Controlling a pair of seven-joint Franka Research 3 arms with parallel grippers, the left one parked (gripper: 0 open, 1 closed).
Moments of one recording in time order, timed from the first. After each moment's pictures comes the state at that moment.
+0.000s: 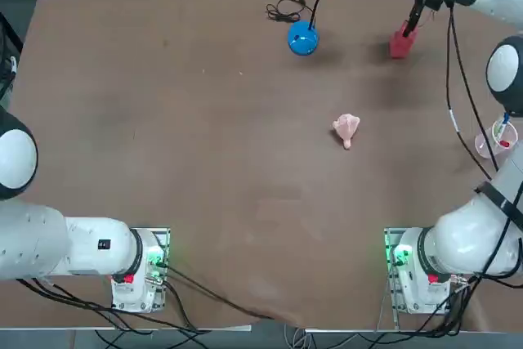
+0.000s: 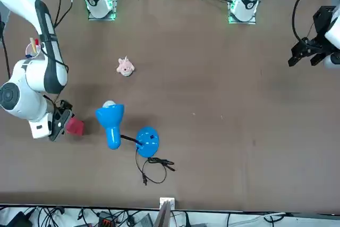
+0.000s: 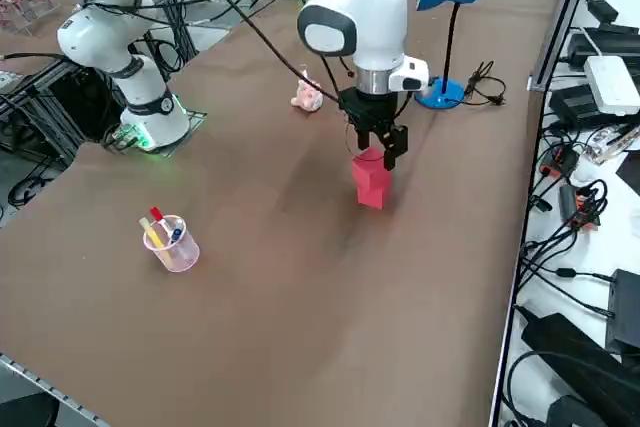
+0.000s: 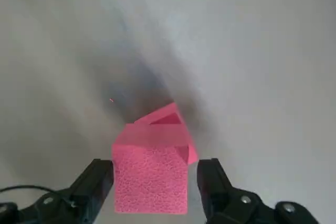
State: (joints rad) arm -0.05 0.53 0.02 -1.65 -0.08 2.18 -1.04
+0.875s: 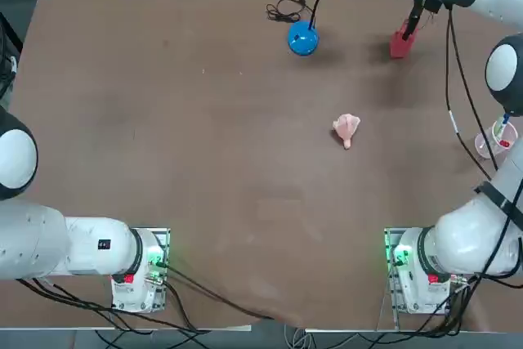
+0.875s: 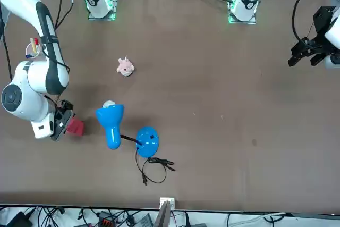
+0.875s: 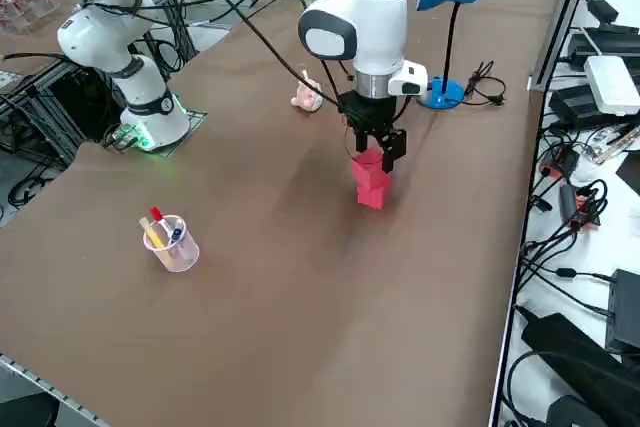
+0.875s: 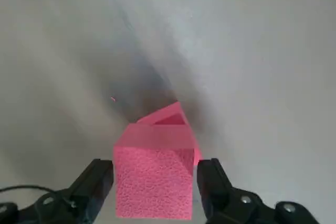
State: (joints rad) arm -0.05 0.54 0.02 -1.65 -0.08 2.18 -1.05
